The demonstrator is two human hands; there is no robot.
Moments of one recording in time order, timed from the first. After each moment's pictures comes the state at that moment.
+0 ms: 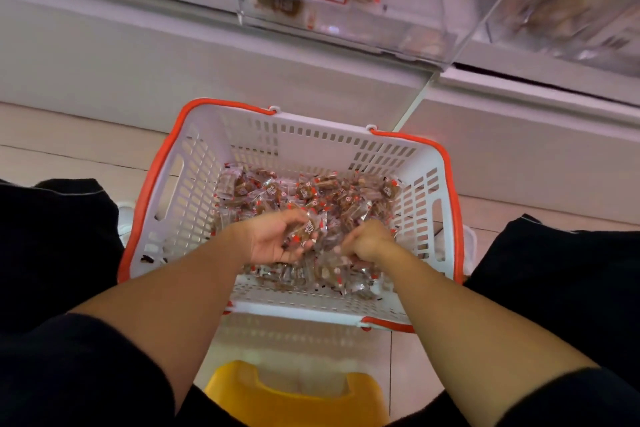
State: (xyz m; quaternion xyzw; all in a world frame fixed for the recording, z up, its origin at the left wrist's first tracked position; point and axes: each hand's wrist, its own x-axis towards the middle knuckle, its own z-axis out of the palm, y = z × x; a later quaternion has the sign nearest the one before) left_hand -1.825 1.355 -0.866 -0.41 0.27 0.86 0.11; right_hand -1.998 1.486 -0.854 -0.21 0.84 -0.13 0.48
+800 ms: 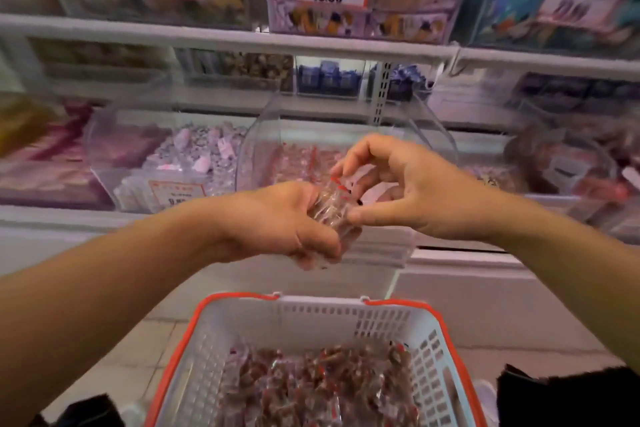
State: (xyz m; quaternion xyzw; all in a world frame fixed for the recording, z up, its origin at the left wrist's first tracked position) left_hand -1.880 1.282 -0.505 -0.18 0.80 0.58 -0.02; right_hand -2.052 1.393 -0.482 -0.65 0.61 -0.36 0.27
